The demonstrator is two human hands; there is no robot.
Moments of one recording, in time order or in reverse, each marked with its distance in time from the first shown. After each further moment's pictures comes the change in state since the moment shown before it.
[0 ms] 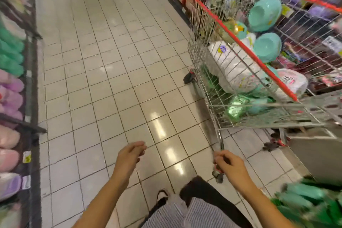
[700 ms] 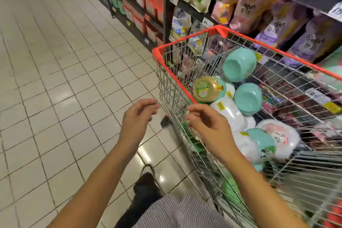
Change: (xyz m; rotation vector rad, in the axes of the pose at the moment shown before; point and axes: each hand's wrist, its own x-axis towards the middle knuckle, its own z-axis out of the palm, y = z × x) left_hand 0.244 0.385 0.170 -0.025 -0.268 0.450; right_hand 0.301 -0.326 -0.030 0.206 0.164 -0.456
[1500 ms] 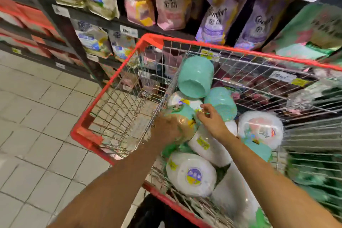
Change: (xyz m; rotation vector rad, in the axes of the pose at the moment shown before) left_hand 0.293 -0.071 0.244 0.759 -0.711 -0.224; right_hand 0.239 0.166 -0.154 -0.244 0.628 0.553
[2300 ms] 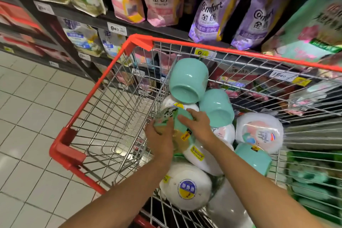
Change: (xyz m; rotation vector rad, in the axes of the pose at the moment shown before) left_hand -0.007 0.007 0.043 -0.726 0.396 -0.088; right_hand 0.001 -0.025 0.007 0.080 -0.085 -0.033
